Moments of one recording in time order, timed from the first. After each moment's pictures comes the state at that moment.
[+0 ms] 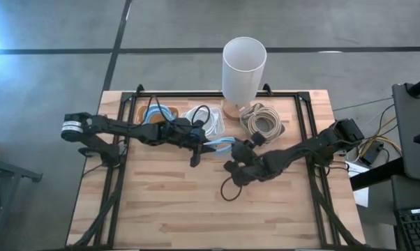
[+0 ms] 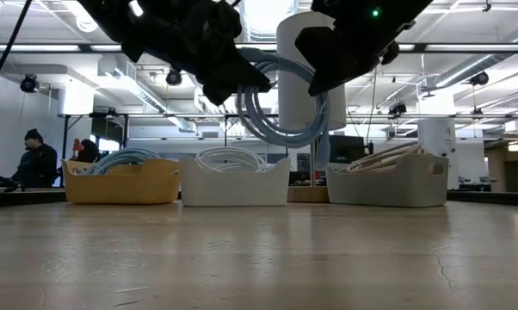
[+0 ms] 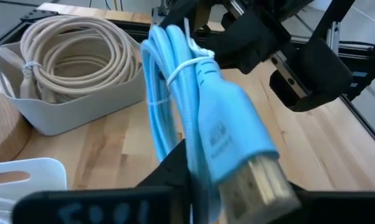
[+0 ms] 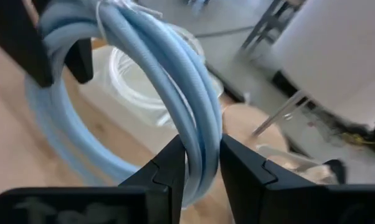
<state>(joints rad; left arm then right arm) 0.10 1.46 0.86 0.23 0.18 -0.06 0.33 1.68 1.15 -0.57 1.09 0.65</state>
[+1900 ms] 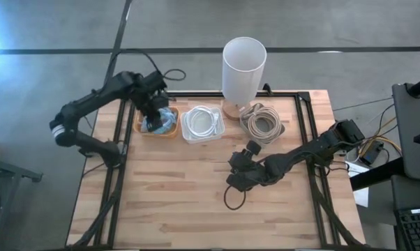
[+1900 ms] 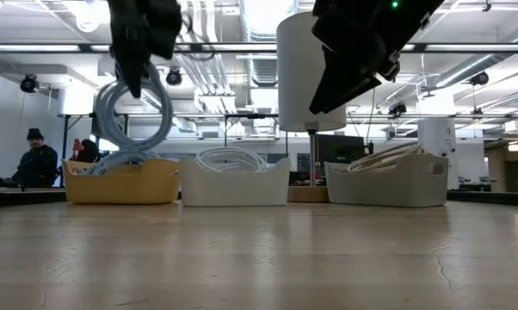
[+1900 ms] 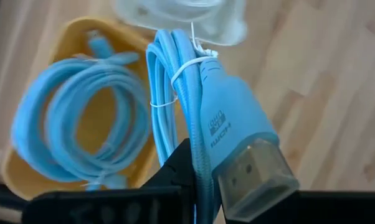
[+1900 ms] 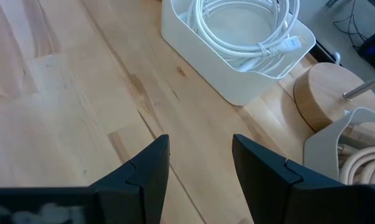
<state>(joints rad) 0.62 1.33 1.40 -1.41 0.18 0.20 0.37 1.68 1.14 -0.56 0.77 0.67</state>
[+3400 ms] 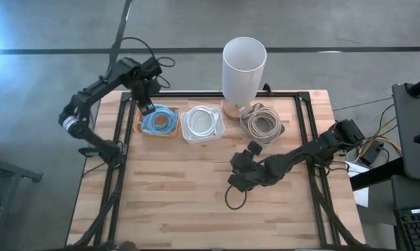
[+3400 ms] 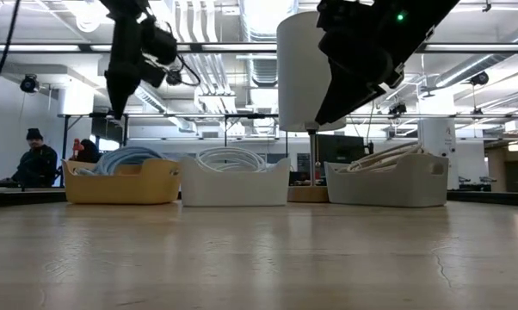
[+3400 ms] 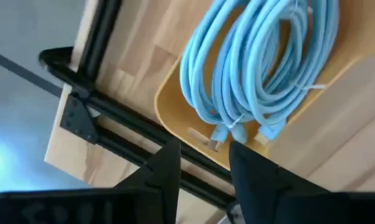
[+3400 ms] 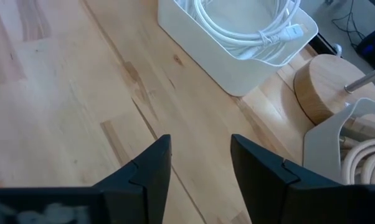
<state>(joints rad) 0.87 1.47 1.45 -1.46 -0.17 0.36 0.37 1.68 1.10 -0.54 0.77 0.68</state>
